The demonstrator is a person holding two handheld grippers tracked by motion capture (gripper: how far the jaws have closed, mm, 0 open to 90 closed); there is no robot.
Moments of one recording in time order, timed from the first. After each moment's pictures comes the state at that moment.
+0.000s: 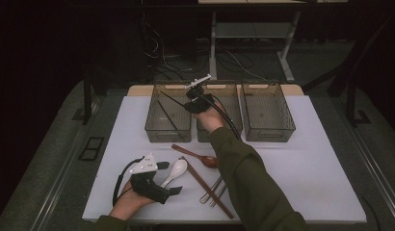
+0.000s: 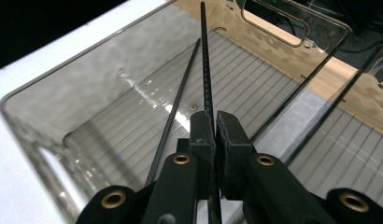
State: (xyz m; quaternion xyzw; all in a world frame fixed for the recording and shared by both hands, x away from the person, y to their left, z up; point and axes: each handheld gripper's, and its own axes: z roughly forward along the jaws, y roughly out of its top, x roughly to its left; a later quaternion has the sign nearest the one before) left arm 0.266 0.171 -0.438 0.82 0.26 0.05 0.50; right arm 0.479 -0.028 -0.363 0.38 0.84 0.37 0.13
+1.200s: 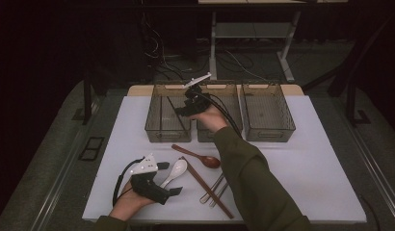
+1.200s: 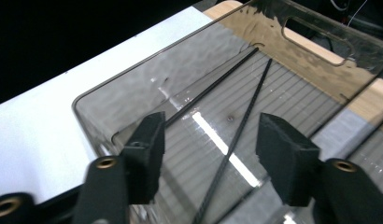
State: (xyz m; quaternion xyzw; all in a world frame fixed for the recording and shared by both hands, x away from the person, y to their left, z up) left arm 0.265 0.170 -0.438 0.83 0.25 0.06 0.50; right arm 0.467 -0.031 -0.349 0.33 0.84 0.41 0.09
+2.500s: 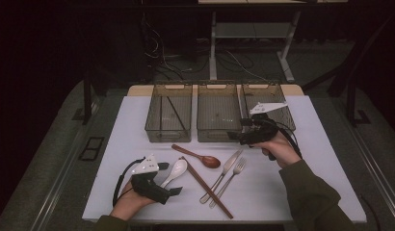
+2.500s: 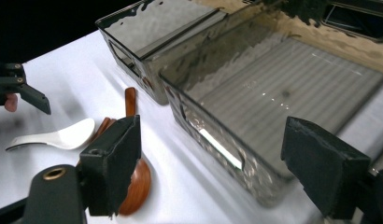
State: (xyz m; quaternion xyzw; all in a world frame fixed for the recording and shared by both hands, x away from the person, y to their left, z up) left arm 0.266 0.170 -0.441 0.83 0.27 0.06 0.48; right arm 0.371 -0.203 -0.368 0.35 0.81 0.46 0.09
